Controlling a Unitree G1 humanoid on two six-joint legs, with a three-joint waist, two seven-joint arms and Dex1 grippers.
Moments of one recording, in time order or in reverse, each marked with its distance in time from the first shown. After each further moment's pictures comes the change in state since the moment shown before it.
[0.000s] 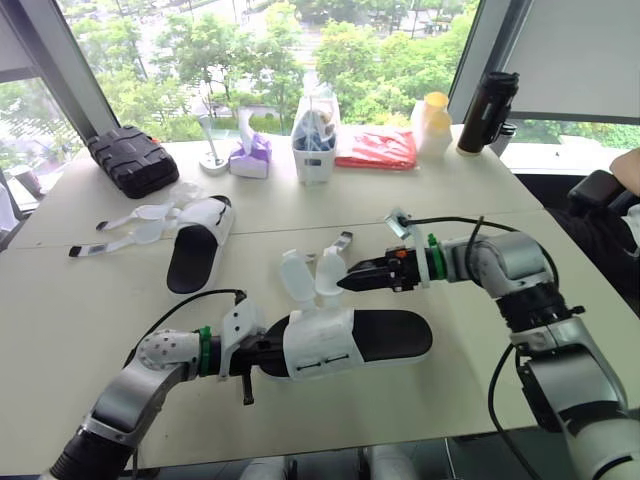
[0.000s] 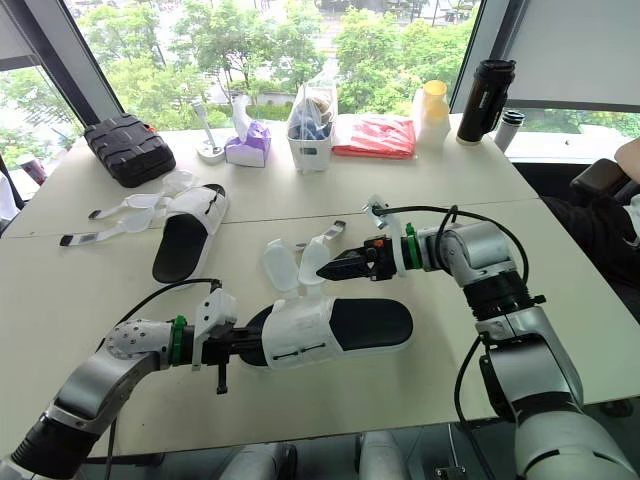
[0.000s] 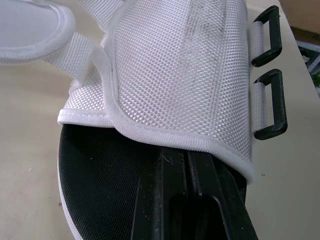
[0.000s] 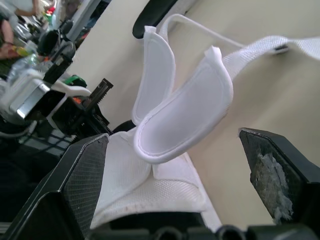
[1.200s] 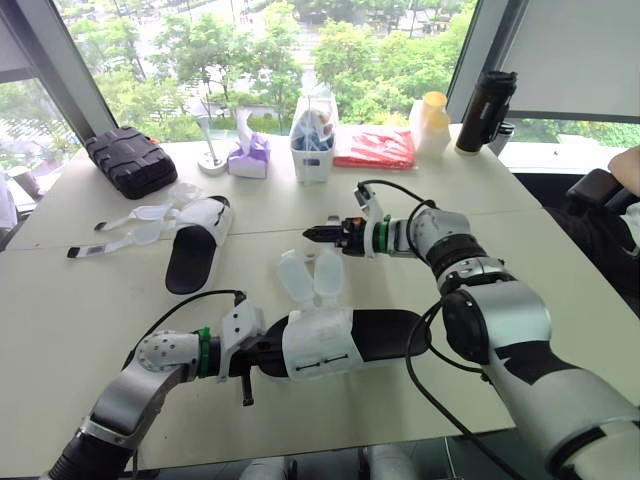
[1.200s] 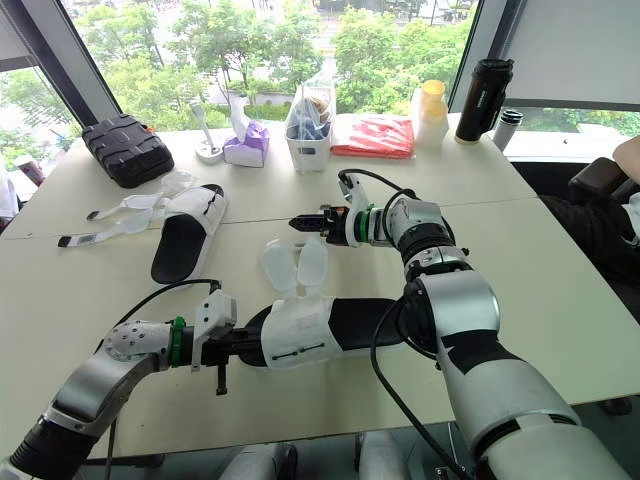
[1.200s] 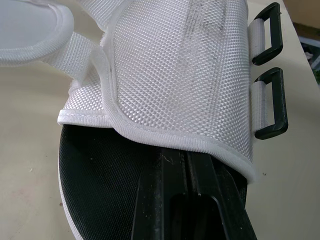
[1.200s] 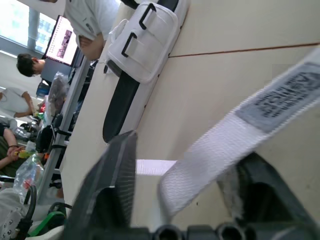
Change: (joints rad) left arm 0.009 -0.002 0.003 -0.018 0.016 0.006 0.005; right arm -0.389 0.313 -0.360 0.833 -0.188 -0.268 -0.239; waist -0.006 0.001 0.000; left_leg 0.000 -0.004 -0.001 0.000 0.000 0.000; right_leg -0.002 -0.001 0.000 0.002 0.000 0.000
